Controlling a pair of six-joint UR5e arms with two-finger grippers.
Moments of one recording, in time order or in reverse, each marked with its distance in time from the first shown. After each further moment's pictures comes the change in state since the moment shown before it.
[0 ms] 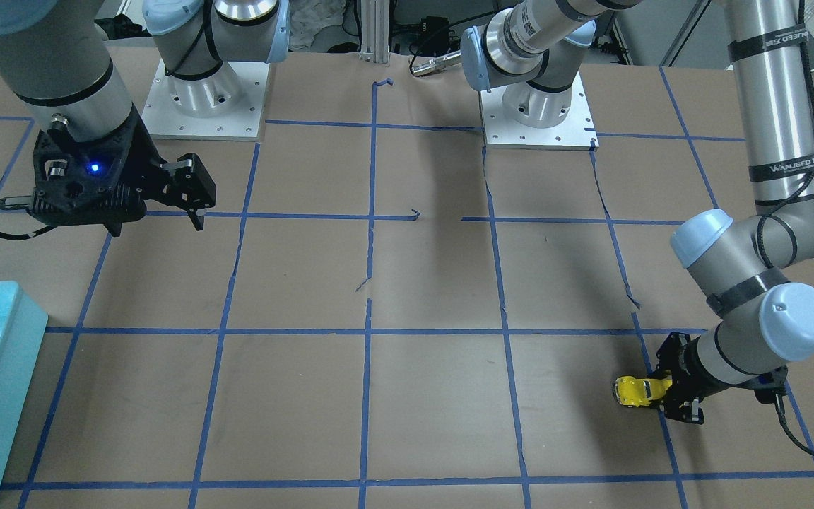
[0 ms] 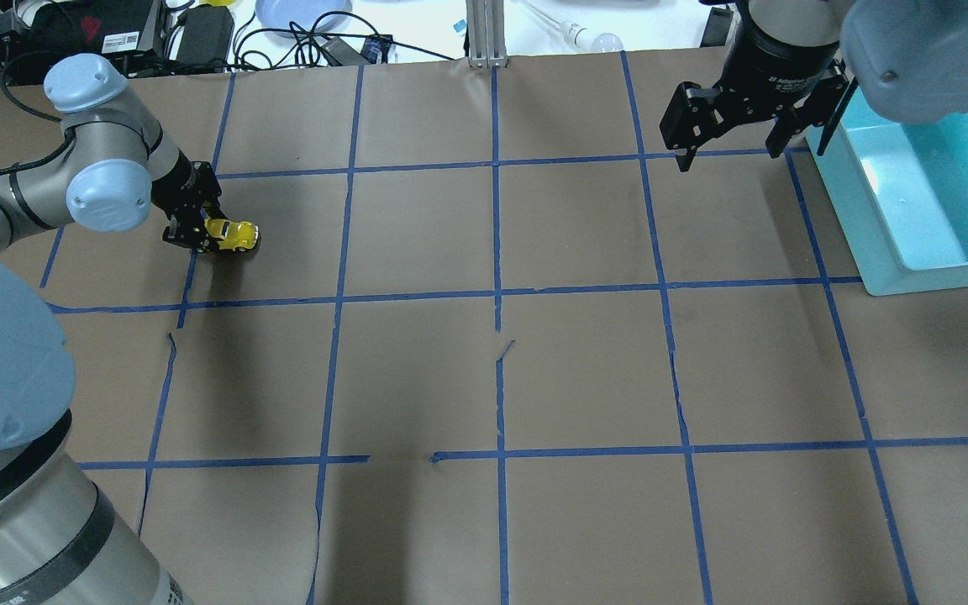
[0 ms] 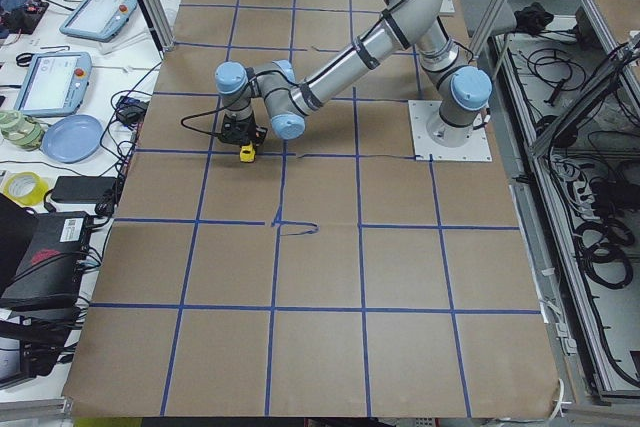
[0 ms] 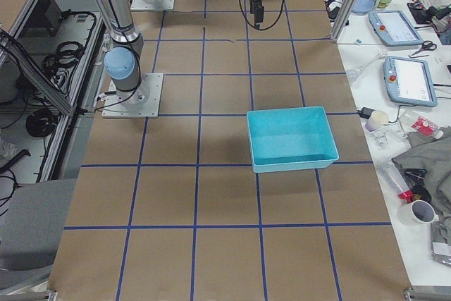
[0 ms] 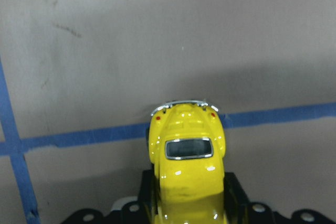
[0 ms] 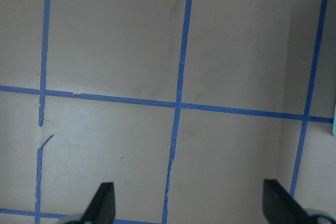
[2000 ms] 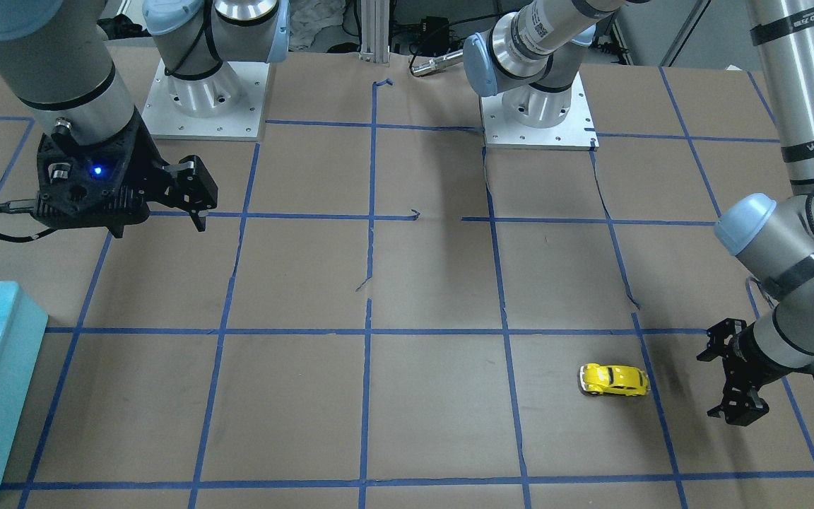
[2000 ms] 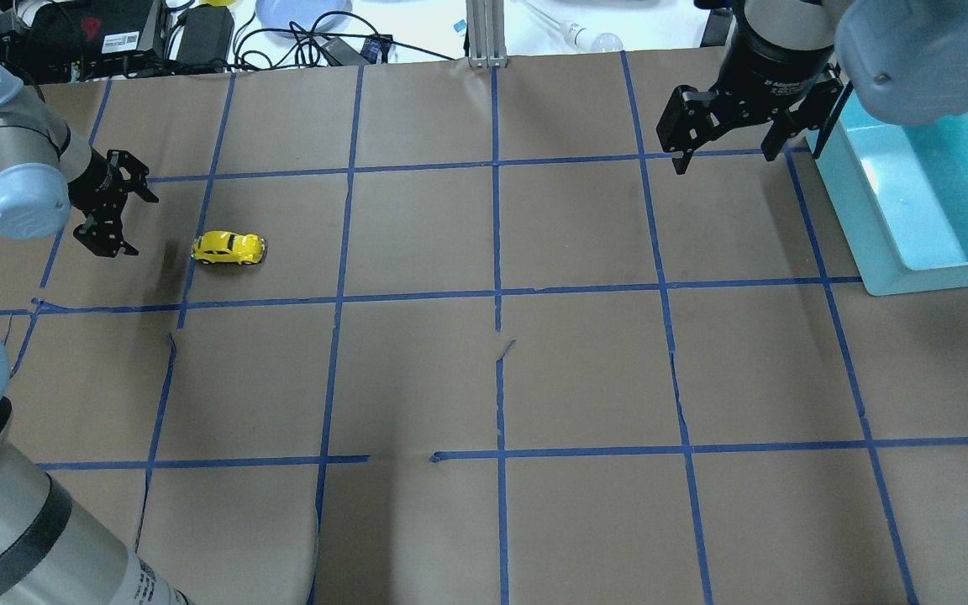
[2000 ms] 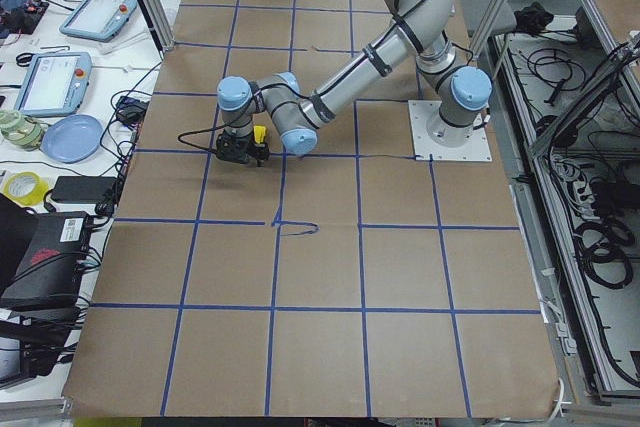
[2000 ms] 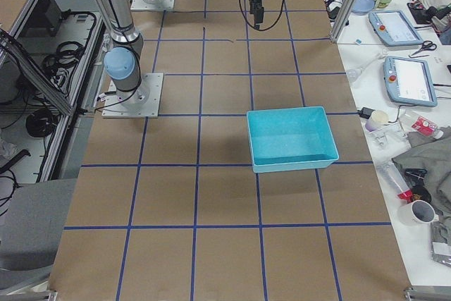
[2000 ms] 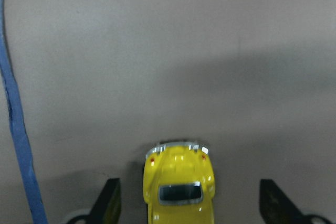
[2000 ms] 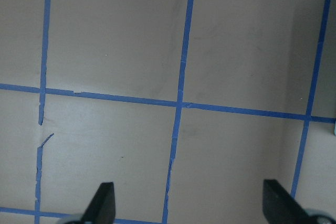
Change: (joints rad) left arm 0.087 0.044 -0.001 0.031 -0.013 0.101; right arm 0.001 0.004 0.003 0.000 0.001 -0.005
